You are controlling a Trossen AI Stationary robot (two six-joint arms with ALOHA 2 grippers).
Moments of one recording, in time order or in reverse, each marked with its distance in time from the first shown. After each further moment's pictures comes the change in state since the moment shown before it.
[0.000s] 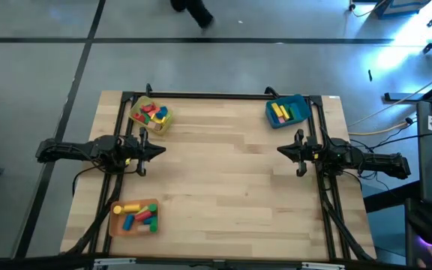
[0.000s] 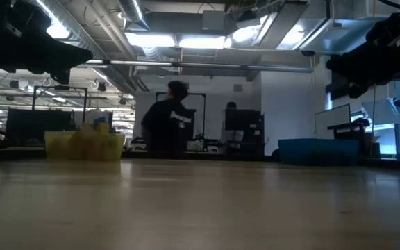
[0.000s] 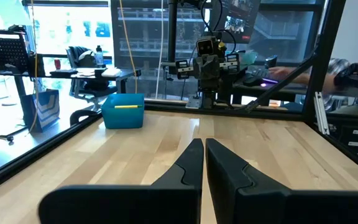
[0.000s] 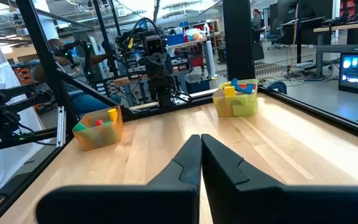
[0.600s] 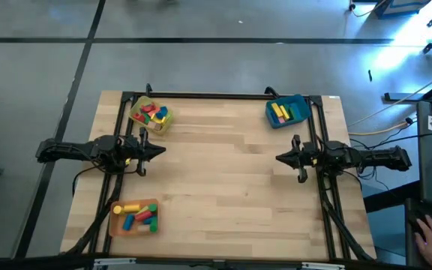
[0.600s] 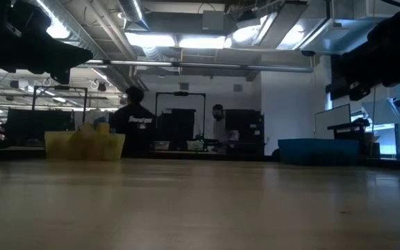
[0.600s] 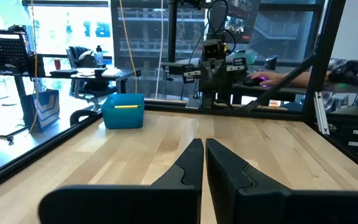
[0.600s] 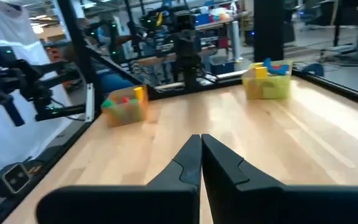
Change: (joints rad) left arm 0.000 0.000 0.000 0.000 0.000 0.000; right arm 0.106 0.054 0.000 -0.016 -0.001 0.000
